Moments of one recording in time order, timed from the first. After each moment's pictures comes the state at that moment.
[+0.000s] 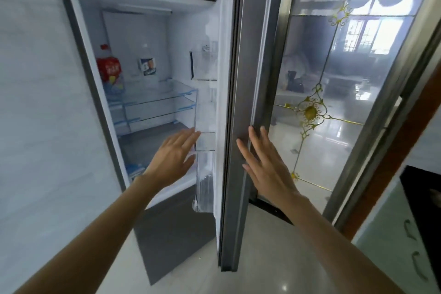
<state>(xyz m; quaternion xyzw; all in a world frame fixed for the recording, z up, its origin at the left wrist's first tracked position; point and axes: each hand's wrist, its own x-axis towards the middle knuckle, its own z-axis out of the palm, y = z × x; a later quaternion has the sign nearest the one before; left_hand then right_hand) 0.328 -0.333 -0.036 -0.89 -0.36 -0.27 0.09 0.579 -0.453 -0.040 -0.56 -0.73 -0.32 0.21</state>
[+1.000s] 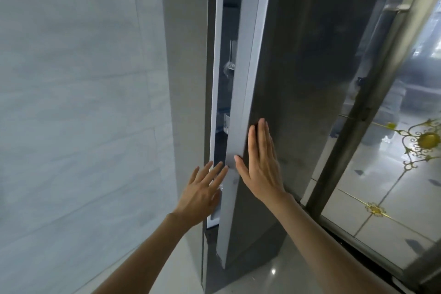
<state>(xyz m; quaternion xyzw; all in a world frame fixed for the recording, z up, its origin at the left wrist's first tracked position) 0.106 -0.200 -0.134 -0.87 -0.44 -0.22 0.09 0.293 -0.206 -0.063 -0.50 -0.73 -0.25 0.39</state>
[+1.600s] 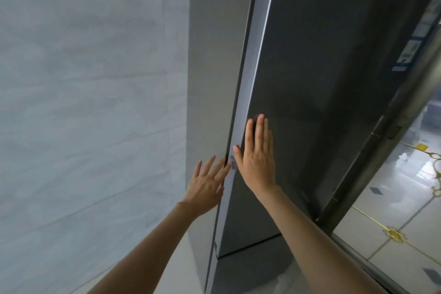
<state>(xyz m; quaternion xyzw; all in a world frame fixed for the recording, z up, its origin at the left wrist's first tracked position) 0.075 -0.134 -0.128 -0.85 -0.50 -0.15 0.05 0.232 -0.125 -0.057 -0.58 -0.69 -0.30 0.32</state>
